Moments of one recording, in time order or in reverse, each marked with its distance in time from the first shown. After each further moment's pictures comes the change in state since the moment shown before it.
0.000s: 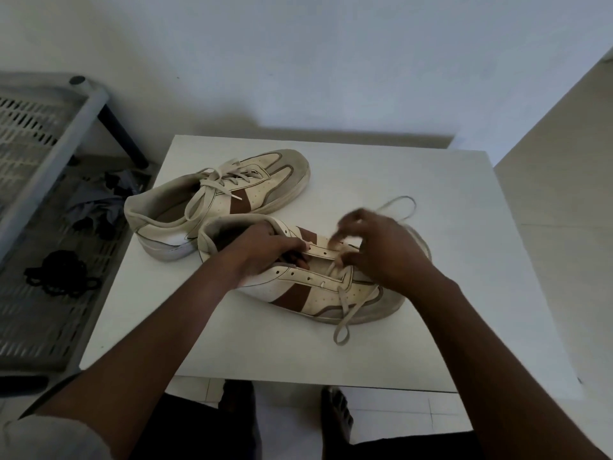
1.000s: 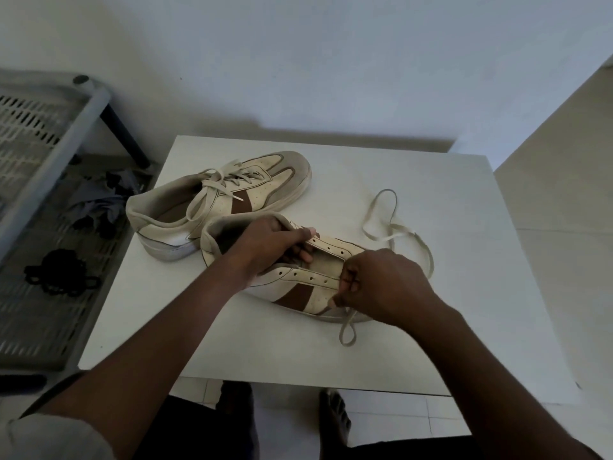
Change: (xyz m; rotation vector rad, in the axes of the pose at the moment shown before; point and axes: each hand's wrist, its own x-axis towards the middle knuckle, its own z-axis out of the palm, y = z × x) left_hand 0.002 0.002 0.006 0.010 0.072 0.097; right_hand -0.034 -0.029 0.001 -0.280 -0.198 0.191
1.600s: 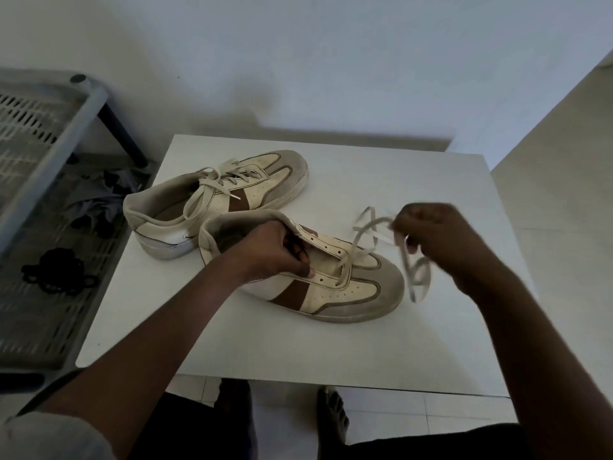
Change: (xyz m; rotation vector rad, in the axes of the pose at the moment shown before) left_hand -0.002 -0.003 0.000 0.428 -0.116 0.127; right_hand 0.006 0.058 -0.042 0.751 0.231 0.078
